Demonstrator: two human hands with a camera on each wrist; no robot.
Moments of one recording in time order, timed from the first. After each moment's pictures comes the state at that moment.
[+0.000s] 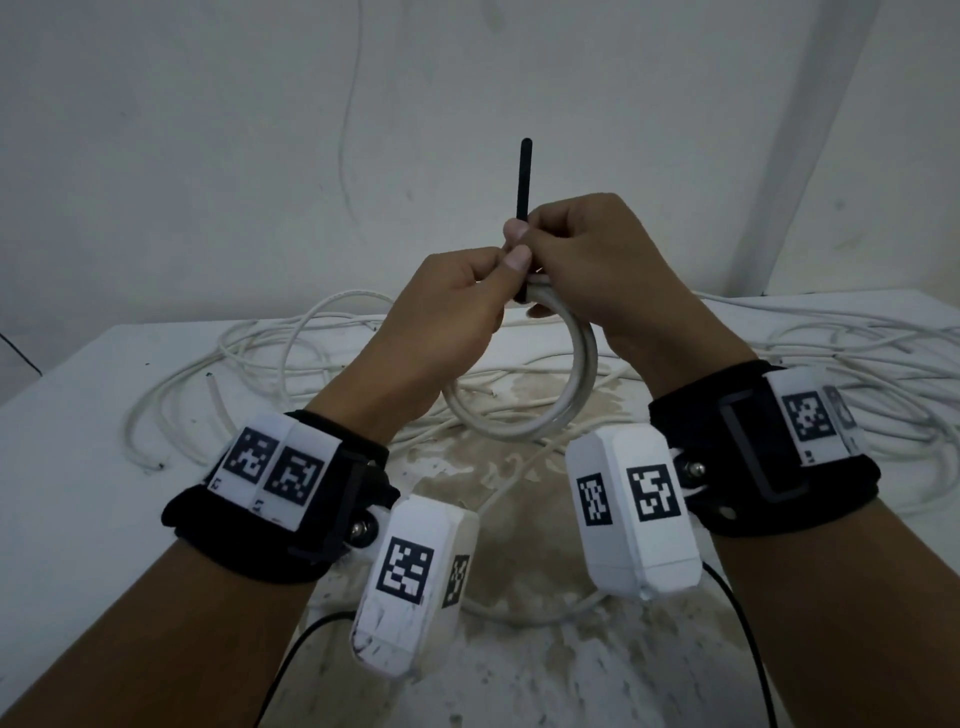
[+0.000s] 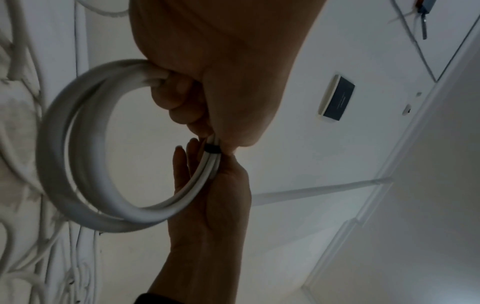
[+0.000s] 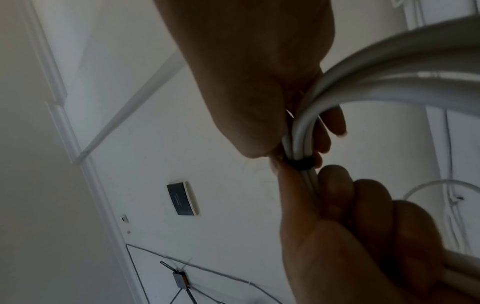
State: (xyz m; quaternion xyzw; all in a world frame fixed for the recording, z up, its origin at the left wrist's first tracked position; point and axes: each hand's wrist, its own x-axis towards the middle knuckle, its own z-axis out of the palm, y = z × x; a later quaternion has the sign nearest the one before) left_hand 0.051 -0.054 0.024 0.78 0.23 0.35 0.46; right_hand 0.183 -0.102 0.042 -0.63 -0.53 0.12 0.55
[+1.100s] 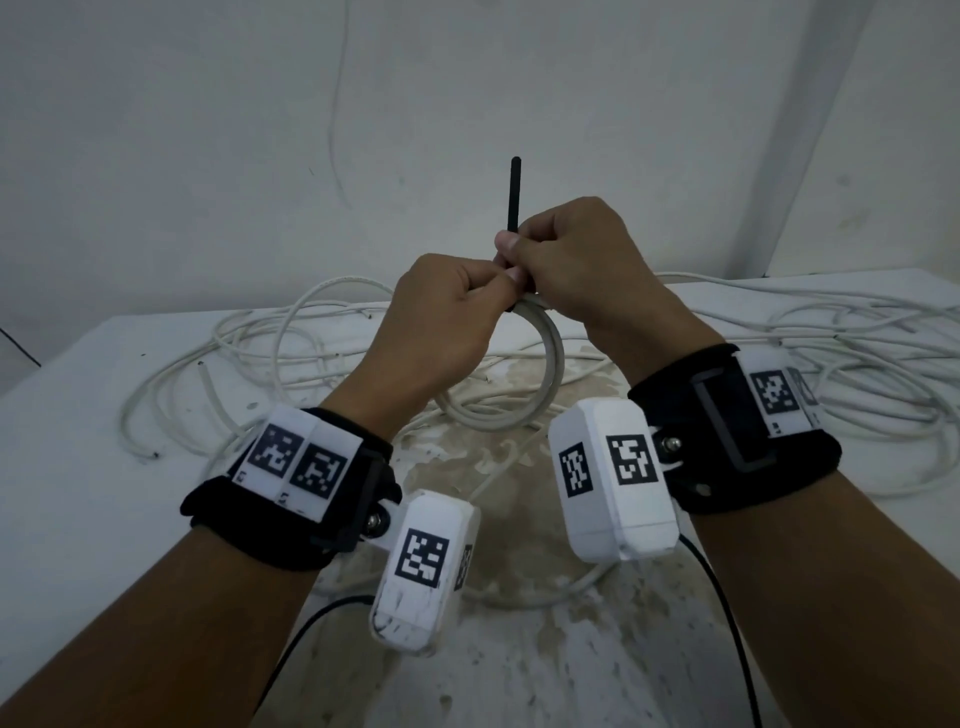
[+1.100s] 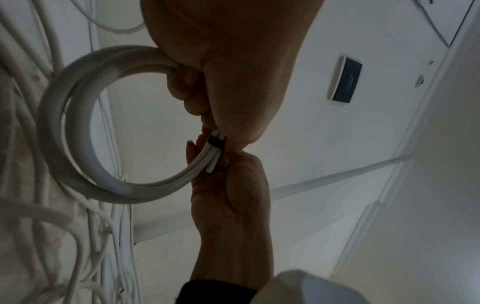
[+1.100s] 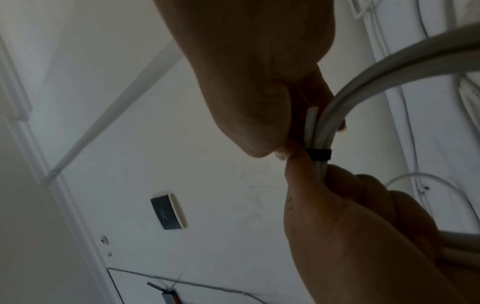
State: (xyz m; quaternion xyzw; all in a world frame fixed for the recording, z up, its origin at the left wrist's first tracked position) left_hand 0.059 -0.050 0.005 0.82 0.26 0.39 0.34; right_hand 0.191 -0.090 0.024 -0.67 -0.53 0.07 0.51
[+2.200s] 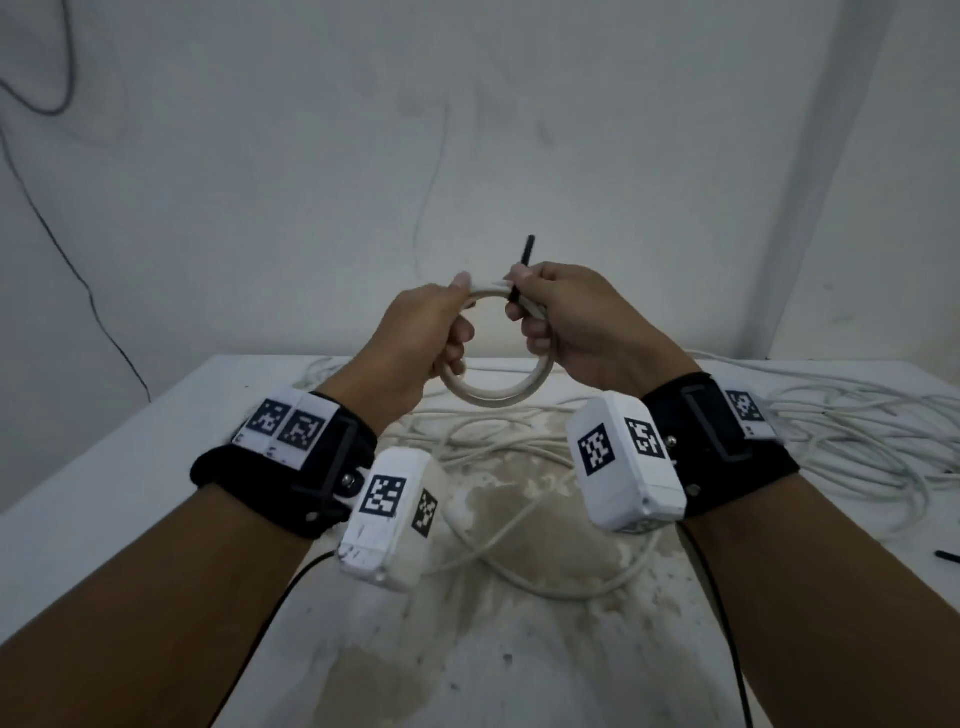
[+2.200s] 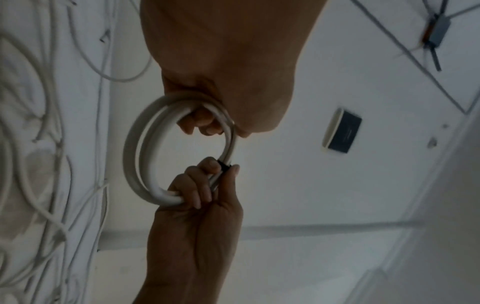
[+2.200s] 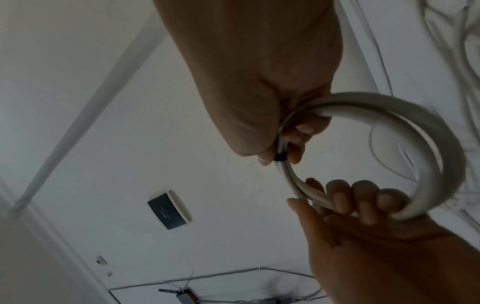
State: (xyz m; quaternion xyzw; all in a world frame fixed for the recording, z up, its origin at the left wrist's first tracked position) left_hand -0.018 -0.043 0.057 0.65 0.31 0.42 0.56; right_hand 0.128 -0.105 0.070 -0.54 -0.47 0.35 0.61
